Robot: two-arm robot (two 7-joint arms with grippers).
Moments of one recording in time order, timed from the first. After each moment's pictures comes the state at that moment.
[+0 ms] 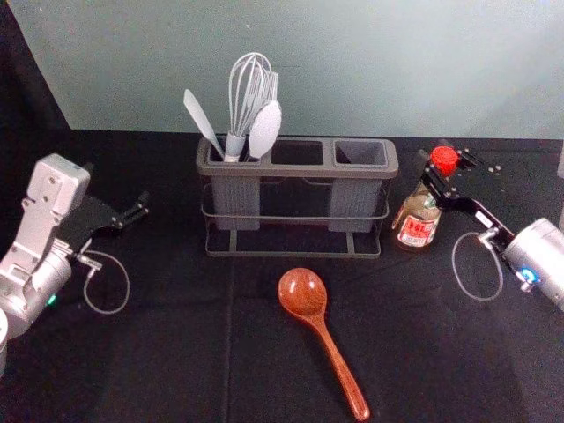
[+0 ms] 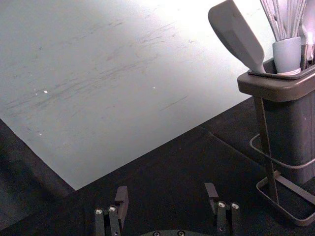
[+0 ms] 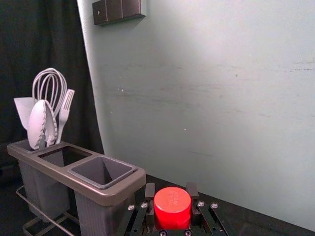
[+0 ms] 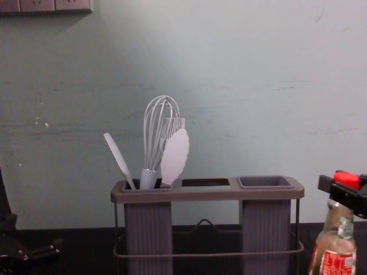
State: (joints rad) left arm -0.20 0.60 0.45 -1.41 -0.25 -0.12 0.03; right arm 0.25 0.39 -0.20 -1.31 0.43 -0.21 0.50
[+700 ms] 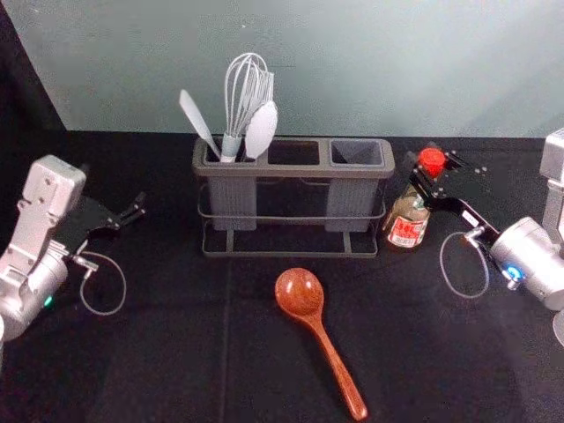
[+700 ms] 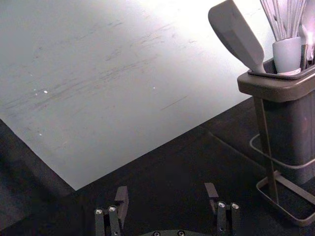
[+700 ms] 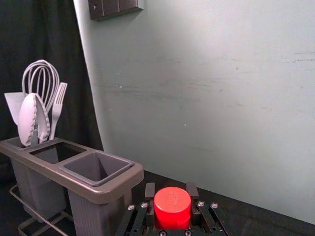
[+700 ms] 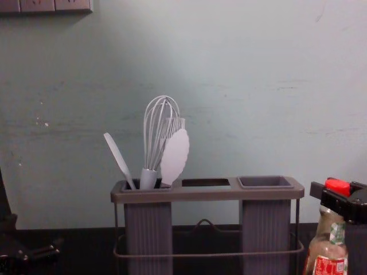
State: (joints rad) left arm -0.20 0.60 0.45 -1.41 -0.25 -0.12 0.03; right arm 0.28 0.36 -0.22 -1.24 0.43 -0.22 0.50
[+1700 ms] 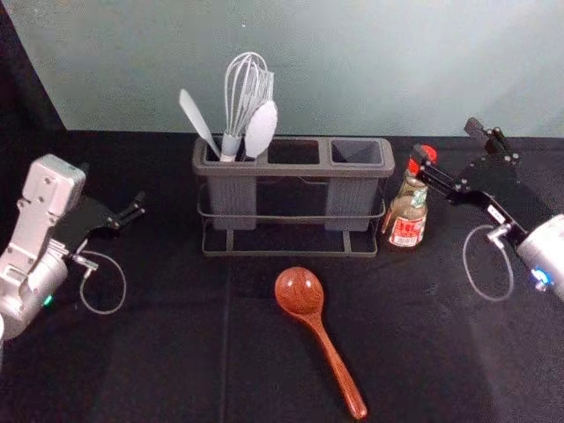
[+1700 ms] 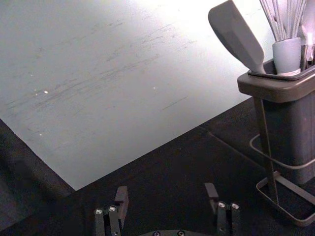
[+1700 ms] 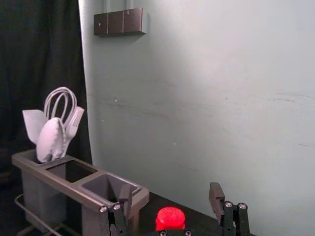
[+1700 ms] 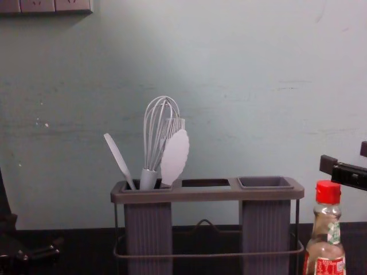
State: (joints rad) left arm -0.20 0.60 0.45 -1.41 -0.25 -0.12 0.03; right arm 0.13 0.42 -0.16 -1.52 0.35 -0.19 0.39
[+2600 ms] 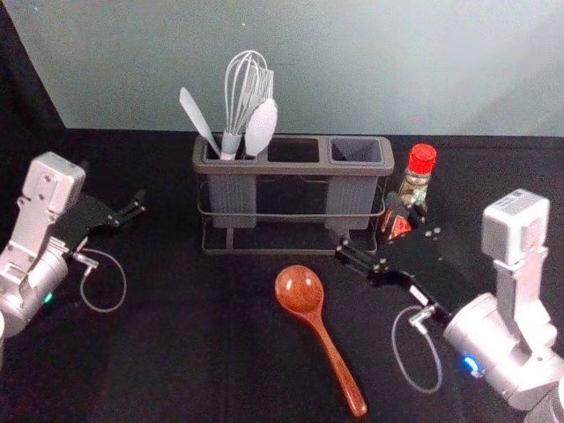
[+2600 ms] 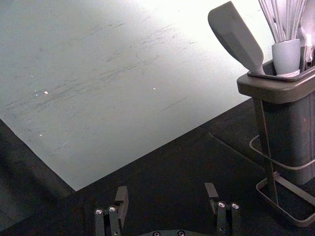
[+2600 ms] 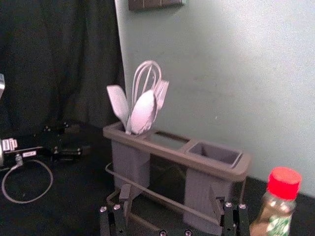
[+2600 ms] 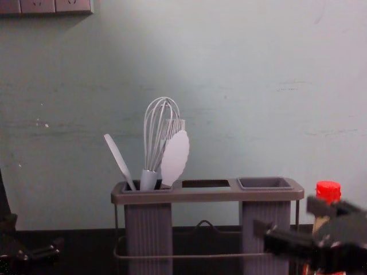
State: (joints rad) left arm -0.20 0.60 0.45 -1.41 -0.25 -0.12 0.03; right arm -0.13 0.34 -0.25 -1.83 0.20 -0.03 0.26
